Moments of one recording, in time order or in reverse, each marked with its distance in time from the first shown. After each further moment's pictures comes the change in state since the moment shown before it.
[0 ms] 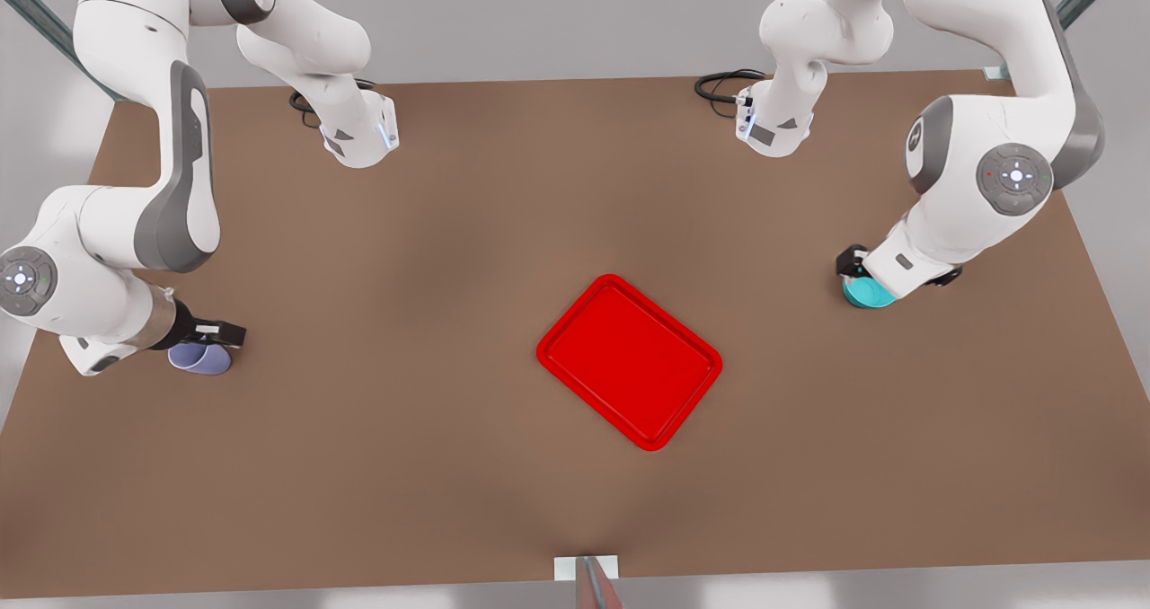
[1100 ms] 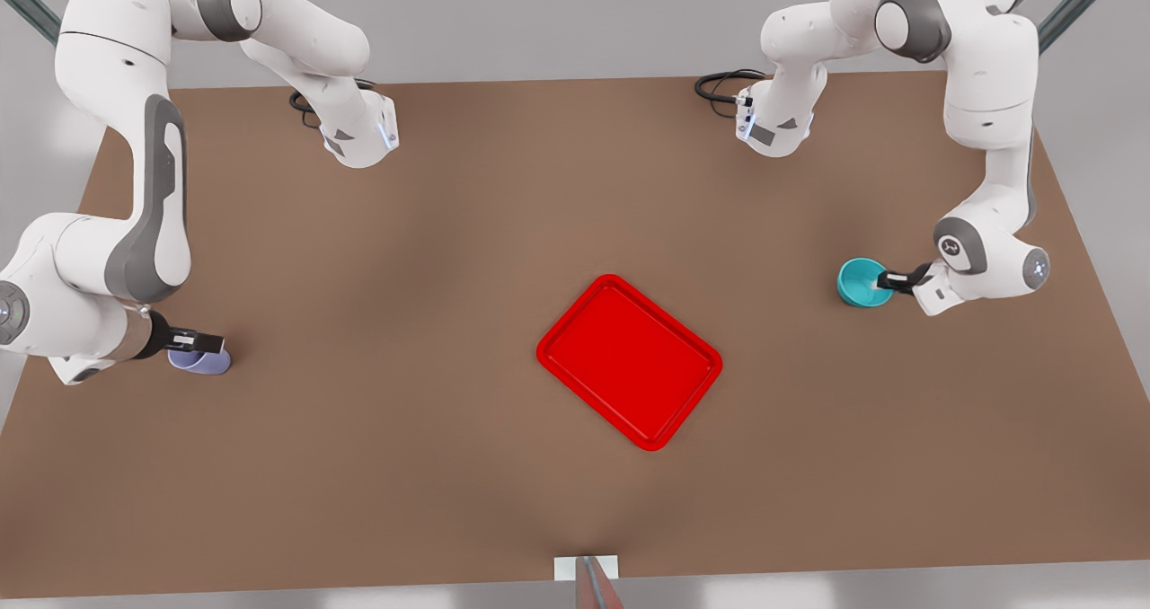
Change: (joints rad) left arm 0.354 0.294 0.180 -0.594 -0.355 0.576 0.747; right arm -0.107 0.065 0.002 -0.034 -0.002 0.019 -0.043
